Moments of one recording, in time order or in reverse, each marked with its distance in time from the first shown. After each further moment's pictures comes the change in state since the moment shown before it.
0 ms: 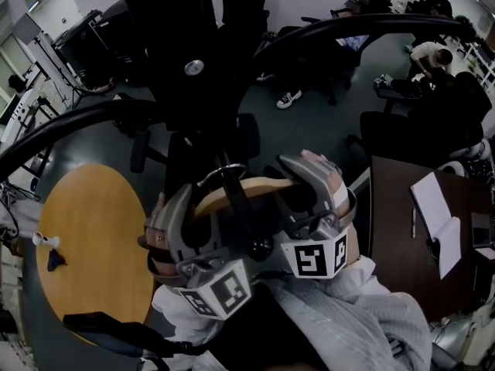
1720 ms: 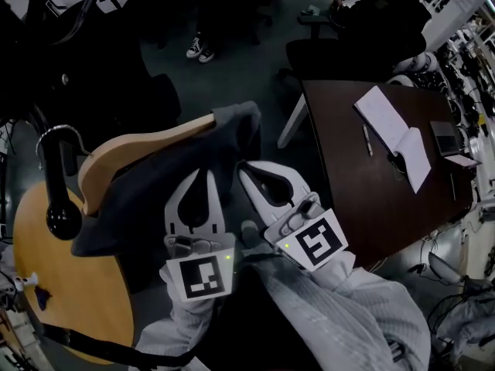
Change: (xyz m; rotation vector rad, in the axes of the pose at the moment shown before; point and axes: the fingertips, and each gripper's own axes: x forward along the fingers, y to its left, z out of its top) left arm -0.035 -0.162 0.074 -0.866 -0.101 -0.504; right arm -0.143 0.035 -0.057 0.952 0.121 -0.087
